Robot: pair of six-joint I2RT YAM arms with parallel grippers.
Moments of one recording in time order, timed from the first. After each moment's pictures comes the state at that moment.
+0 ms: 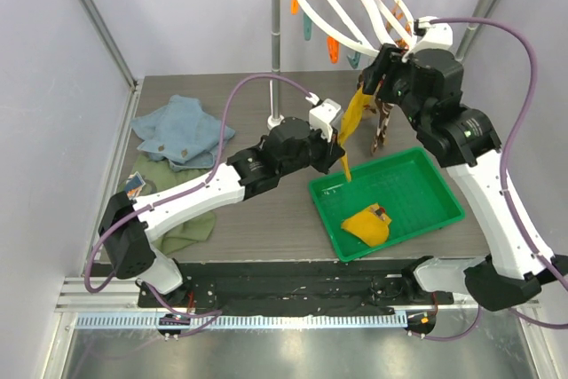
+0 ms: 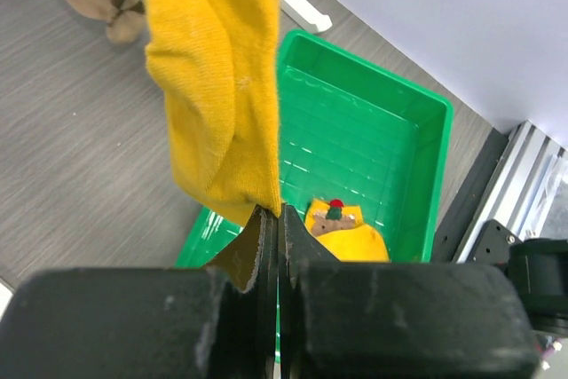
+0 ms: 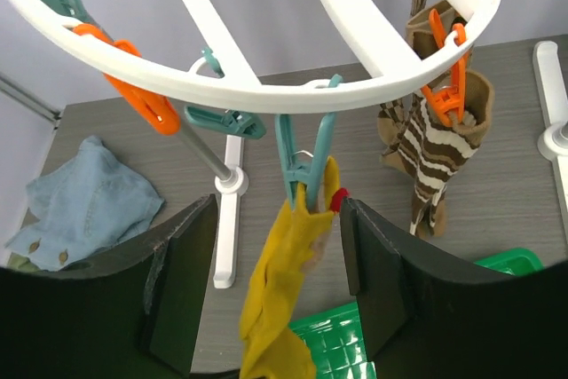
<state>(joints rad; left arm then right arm) -0.99 1.55 1.35 -0.06 -0.02 -0.25 0.46 1.25 1.73 -0.69 0.34 0.35</state>
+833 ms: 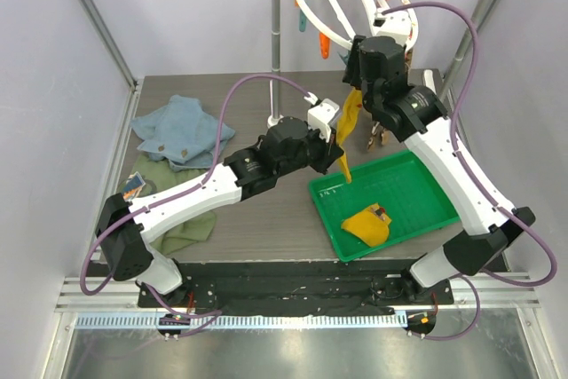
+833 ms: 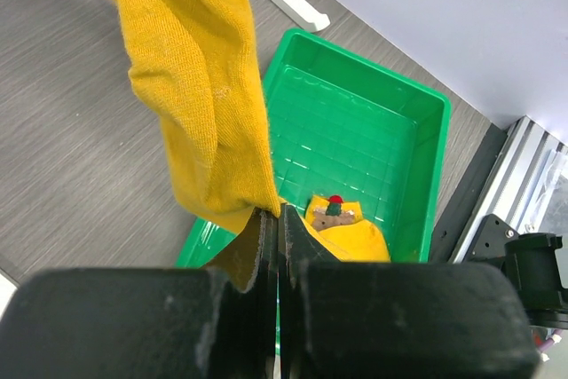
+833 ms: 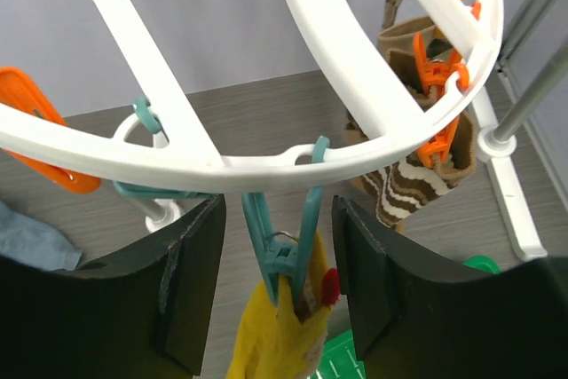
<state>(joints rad) -0.99 1.53 1.35 -0.09 -0.01 -0.24 0.57 1.49 1.82 -0.63 0.64 0.31</state>
